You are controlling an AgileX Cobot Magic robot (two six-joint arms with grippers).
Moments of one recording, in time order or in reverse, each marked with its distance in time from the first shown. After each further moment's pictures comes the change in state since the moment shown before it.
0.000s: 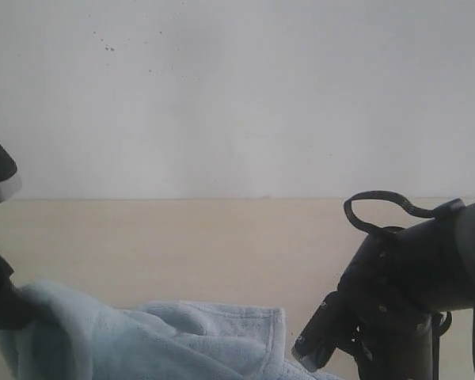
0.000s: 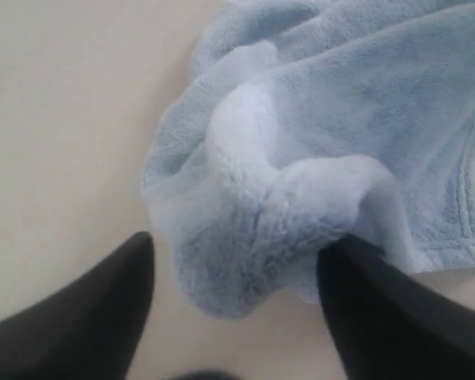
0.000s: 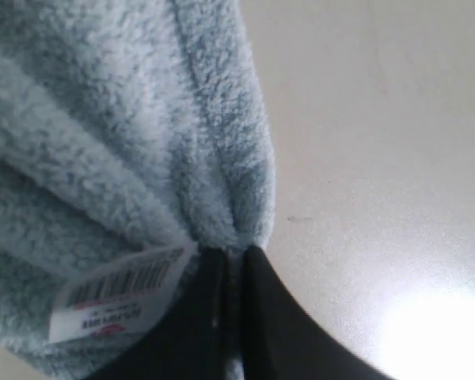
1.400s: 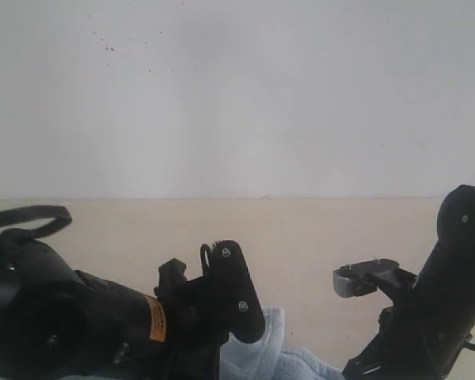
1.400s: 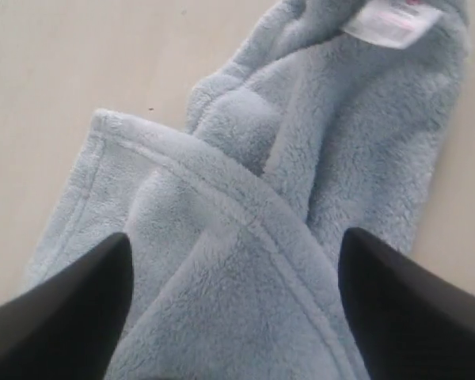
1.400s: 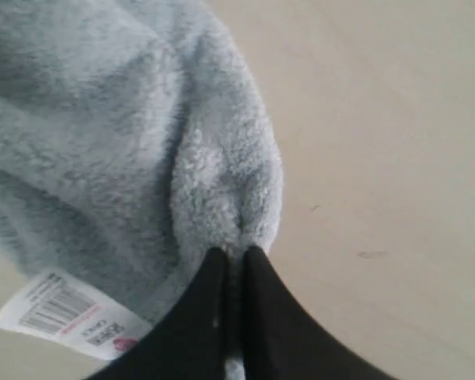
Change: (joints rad) left arm -0.594 0.413 0.057 0.120 -0.679 -0.074; right arm -0.345 -0.050 0.001 0.744 -0.055 -0.520
